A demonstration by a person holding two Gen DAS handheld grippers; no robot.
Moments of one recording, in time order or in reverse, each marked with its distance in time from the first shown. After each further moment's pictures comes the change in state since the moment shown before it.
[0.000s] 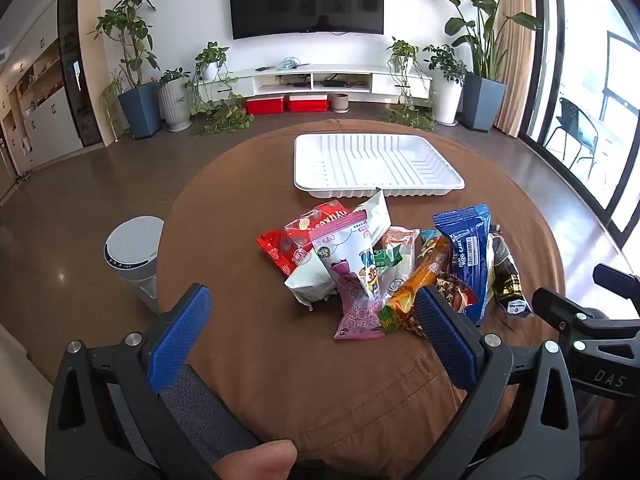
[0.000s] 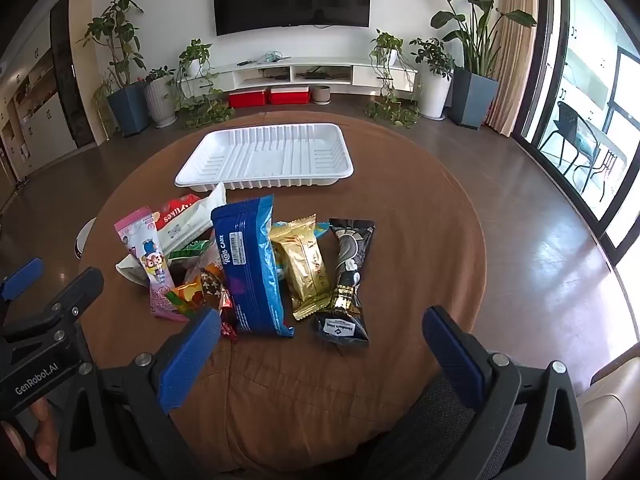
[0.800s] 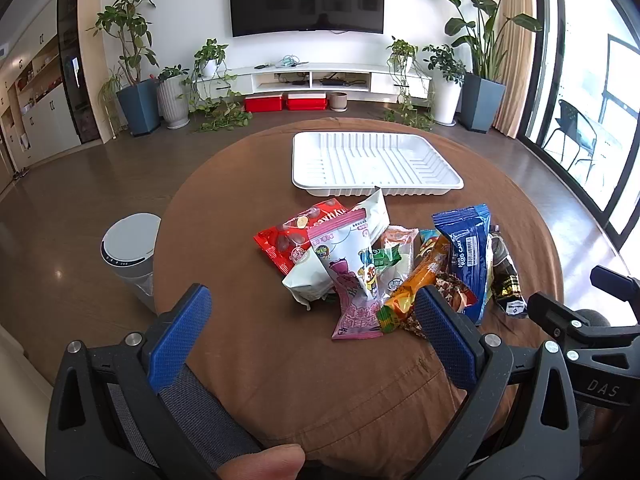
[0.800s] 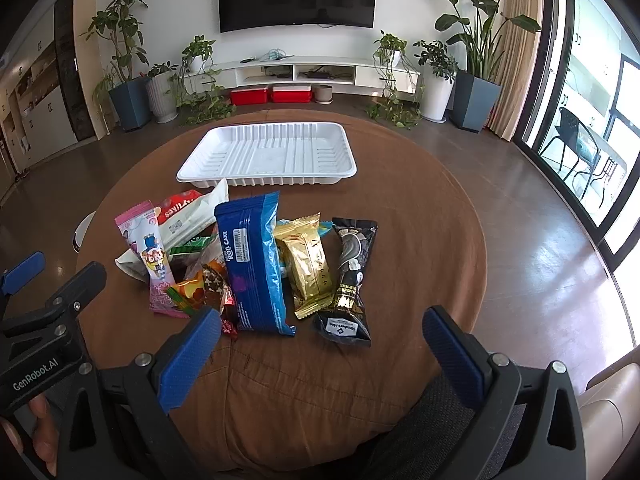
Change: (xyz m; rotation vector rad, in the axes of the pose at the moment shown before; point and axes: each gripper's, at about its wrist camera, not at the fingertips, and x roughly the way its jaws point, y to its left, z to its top) left arm -0.001 0.000 -0.002 -0.012 0.006 -0.007; right arm 0.002 0.003 0.000 -0.015 0.005 -0.009
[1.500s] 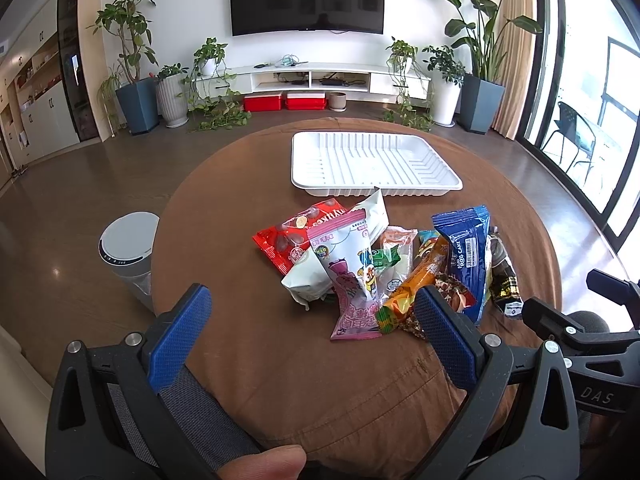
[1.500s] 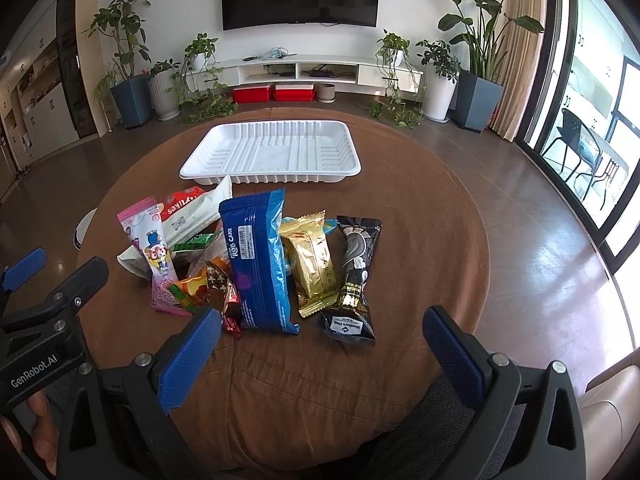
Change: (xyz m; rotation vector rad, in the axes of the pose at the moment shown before) left arm 0.002 -0.001 0.001 -0.002 0.003 -0.006; right arm 0.000 0.006 0.001 -0.011 0.002 -0.004
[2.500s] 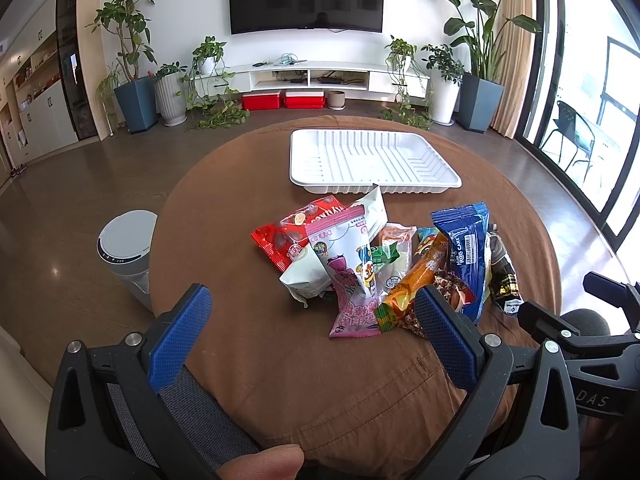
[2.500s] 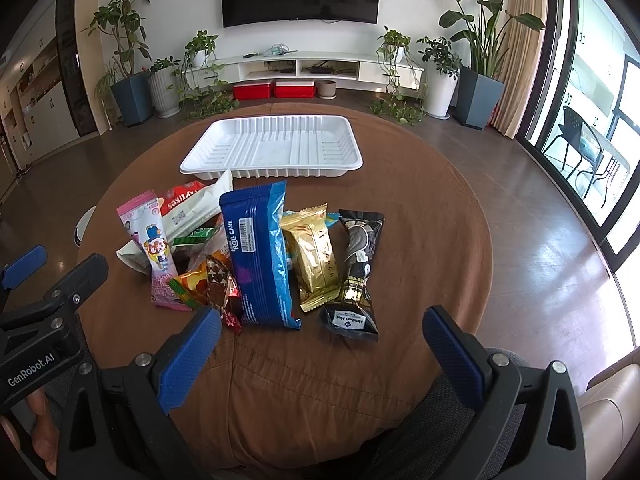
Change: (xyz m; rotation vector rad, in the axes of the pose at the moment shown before) left arm 0.002 -0.001 0.000 -0.003 0.002 -0.002; right arm 0.000 0.003 -0.002 -0.003 0.007 0.002
